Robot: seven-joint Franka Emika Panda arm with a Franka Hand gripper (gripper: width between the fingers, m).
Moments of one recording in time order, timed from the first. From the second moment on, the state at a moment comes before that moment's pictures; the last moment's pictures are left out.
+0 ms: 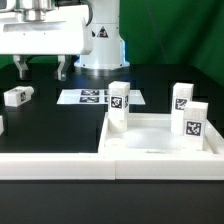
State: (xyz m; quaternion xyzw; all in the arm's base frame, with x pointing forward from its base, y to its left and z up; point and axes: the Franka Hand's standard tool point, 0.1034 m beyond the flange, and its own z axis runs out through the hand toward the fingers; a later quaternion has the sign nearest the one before) arm 0.490 -0.138 0.084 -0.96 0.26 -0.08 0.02
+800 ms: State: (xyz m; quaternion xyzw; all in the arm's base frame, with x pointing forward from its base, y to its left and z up) arm 0.431 -0.180 0.073 -0.94 0.26 0.16 0.13
